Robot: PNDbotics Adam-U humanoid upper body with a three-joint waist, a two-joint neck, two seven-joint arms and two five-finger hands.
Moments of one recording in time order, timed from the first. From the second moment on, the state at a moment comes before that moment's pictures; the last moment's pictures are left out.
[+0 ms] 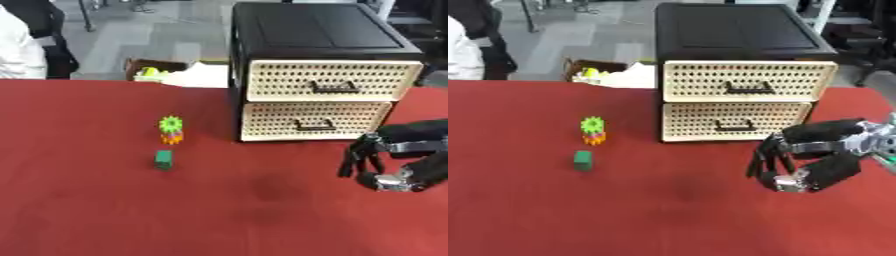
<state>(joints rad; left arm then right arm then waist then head) -0.39 0.15 0.06 -1.98 0.19 -0.04 0.13 -0.26 -1.12 0.09 -1.93 0.00 -0.33 0.68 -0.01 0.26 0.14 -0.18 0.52</state>
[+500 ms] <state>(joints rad) -0.38 0.14 0.06 -1.98 0.19 -0.05 0.14 -0.22 -0.99 -0.03 -1.98 -0.32 -0.51 0.39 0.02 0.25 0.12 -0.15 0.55</state>
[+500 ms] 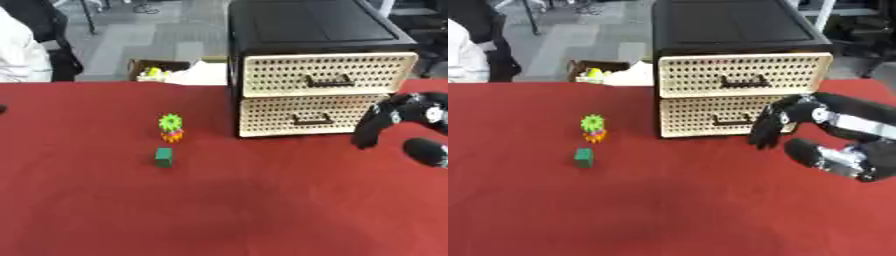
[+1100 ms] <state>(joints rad) -0.38 0.14 0.07 -1.98 0.19 -0.06 0.14 -0.22 -0.76 -0.07 -1.98 -0.54 -0.66 0.05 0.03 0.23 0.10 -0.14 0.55</state>
